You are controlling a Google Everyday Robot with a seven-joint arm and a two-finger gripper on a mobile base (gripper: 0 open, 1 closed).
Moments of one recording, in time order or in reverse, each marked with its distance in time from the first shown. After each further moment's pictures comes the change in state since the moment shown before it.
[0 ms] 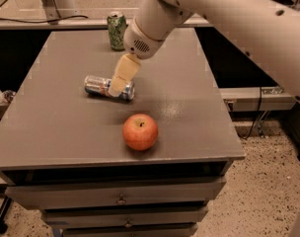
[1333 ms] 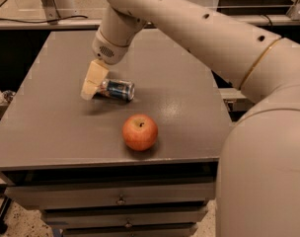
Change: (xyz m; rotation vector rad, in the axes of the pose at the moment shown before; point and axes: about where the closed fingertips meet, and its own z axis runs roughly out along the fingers) arm -0.046 -0.006 0.078 -0.075 0.053 0.039
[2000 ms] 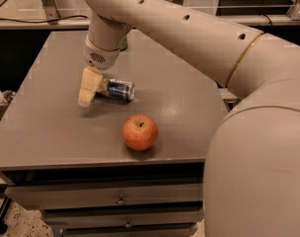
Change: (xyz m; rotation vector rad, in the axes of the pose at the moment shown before) arm -0.003 0.013 0.020 0.005 0.106 -0.051
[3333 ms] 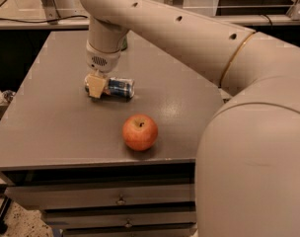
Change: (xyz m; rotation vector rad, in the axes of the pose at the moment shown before) arm 0.015 0.002 0.008 -0.018 0.088 -0.038
